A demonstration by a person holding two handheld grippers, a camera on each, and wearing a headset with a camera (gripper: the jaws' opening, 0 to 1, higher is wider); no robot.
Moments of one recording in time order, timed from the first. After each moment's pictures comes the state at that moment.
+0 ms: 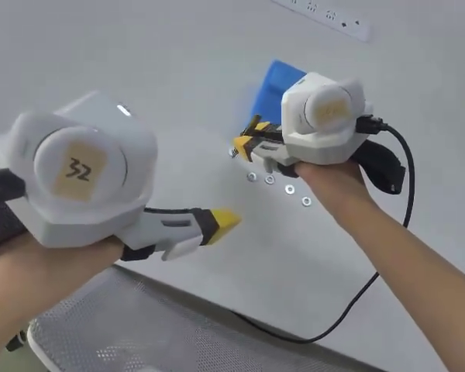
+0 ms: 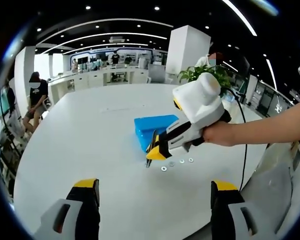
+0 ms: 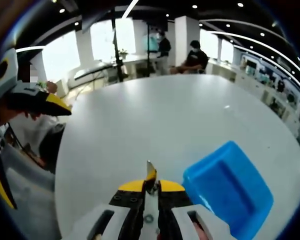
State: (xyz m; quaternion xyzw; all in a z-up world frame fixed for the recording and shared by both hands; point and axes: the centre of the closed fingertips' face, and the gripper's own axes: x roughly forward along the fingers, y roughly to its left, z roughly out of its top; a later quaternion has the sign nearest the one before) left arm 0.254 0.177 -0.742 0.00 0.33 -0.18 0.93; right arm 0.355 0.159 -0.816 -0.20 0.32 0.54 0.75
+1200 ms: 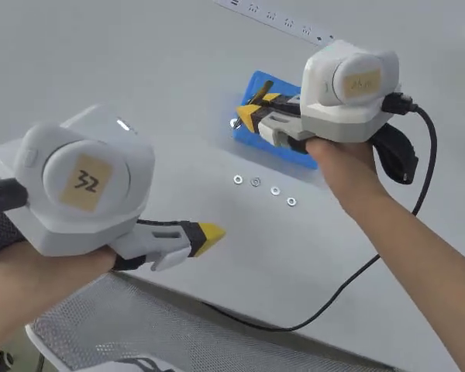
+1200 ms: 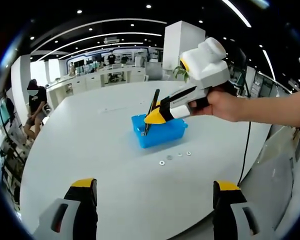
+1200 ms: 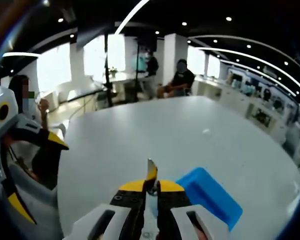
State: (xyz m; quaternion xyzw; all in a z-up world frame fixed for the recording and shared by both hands) left arm 0.237 0.176 -0.742 0.04 0.34 -0.19 0.92; right arm 0.379 0.146 -0.737 -0.18 0.24 0.50 0.81
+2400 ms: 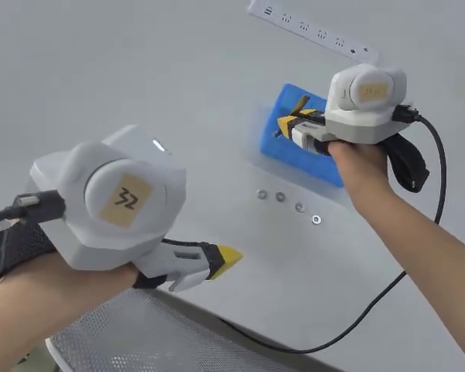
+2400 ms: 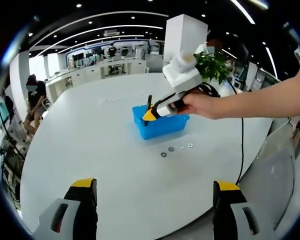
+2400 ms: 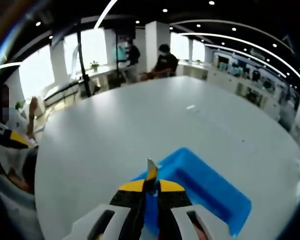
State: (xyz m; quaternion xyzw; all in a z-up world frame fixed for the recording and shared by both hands) left arm 0.233 0.180 -0.753 0.04 0.37 -0.19 0.91; right arm 0.440 0.136 -0.809 -0.15 0.31 0.45 0.82
